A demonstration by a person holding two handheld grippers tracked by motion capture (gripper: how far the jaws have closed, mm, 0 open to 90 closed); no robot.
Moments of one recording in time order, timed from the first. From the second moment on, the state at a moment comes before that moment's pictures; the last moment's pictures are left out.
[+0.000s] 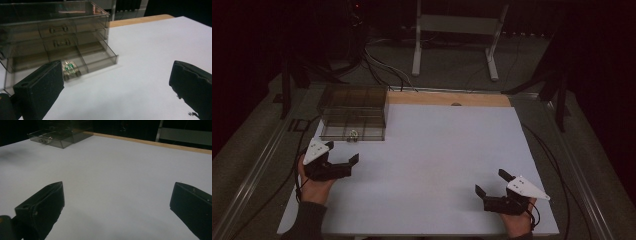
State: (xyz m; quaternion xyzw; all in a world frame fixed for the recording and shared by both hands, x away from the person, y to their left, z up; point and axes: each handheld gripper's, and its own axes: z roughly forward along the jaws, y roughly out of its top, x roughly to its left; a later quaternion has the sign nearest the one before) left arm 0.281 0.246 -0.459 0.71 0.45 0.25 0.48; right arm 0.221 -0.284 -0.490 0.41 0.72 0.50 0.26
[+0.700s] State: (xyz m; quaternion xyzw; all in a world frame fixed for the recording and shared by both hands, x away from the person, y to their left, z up) left arm 0.234 0.240 -0.491 0.70 0.42 0.30 0.50; right arm 0.227 -0.284 -0.492 0.41 0.71 0.50 0.26
